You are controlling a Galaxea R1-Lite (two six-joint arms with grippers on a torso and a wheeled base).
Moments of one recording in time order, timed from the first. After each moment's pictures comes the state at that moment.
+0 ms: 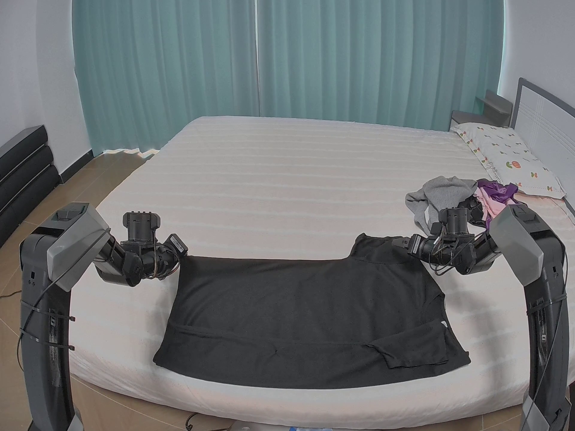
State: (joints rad) left arm -0.02 2.51 -1.34 -0.59 -0.18 -0.81; right arm 0.03 2.63 -1.54 -0.51 0.25 0.41
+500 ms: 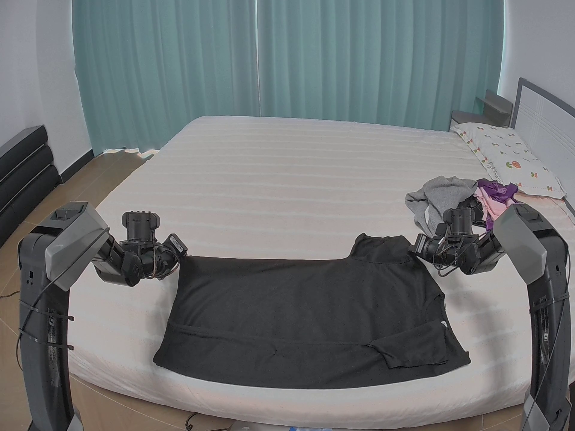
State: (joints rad) left arm -0.02 2.50 -1.33 -0.59 -0.17 -0.81; right arm 0.01 2.62 -1.52 -0.52 0.26 0.46
